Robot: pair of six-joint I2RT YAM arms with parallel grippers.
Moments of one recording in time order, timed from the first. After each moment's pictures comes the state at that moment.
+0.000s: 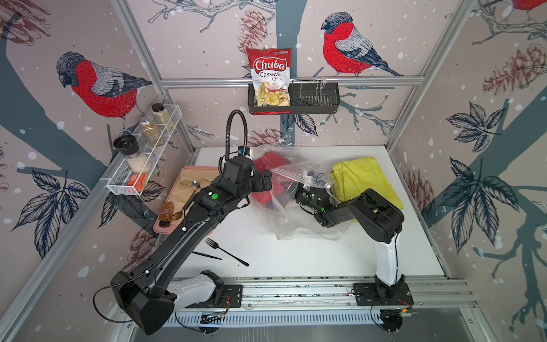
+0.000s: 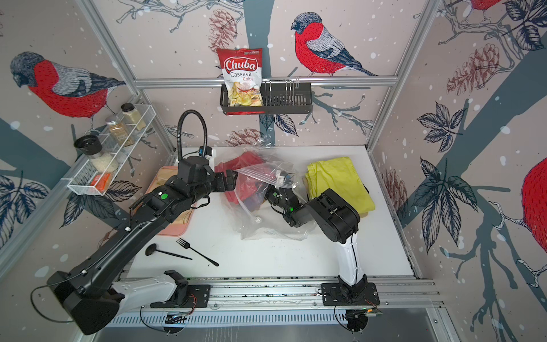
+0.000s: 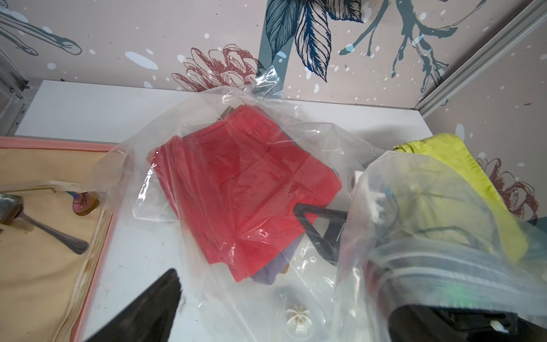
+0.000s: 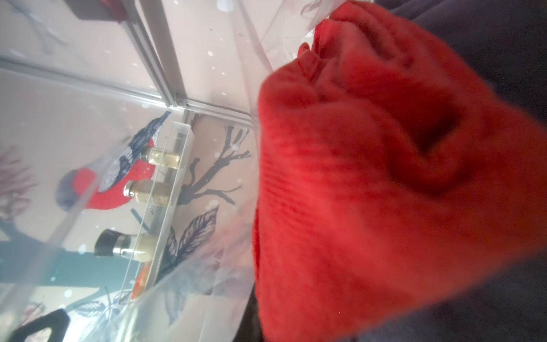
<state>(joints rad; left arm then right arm) -0.55 1.17 1.26 -0.64 -0.15 -0.42 0.71 2.06 0.89 1.11 -0.23 1.26</state>
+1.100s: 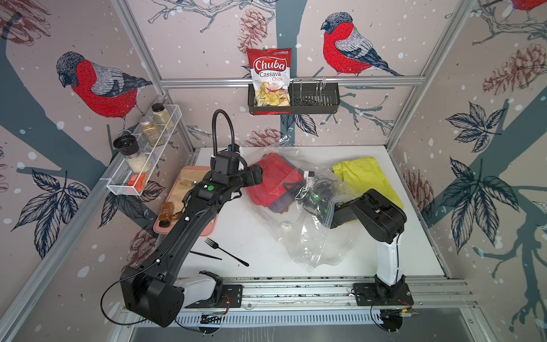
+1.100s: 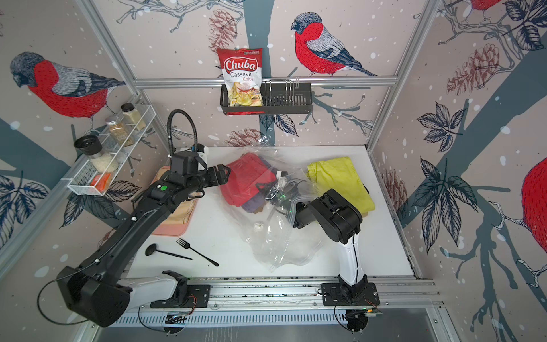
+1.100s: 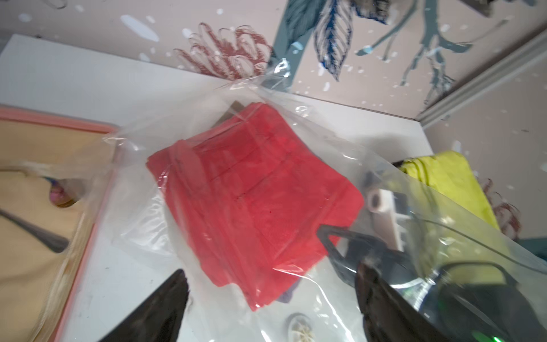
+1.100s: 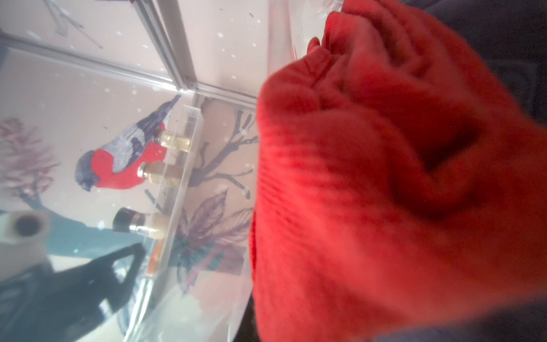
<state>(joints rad) -0.31 1.26 1.21 -0.57 0.02 -0.45 0.69 2.03 0.84 1.17 -0.34 1.26</state>
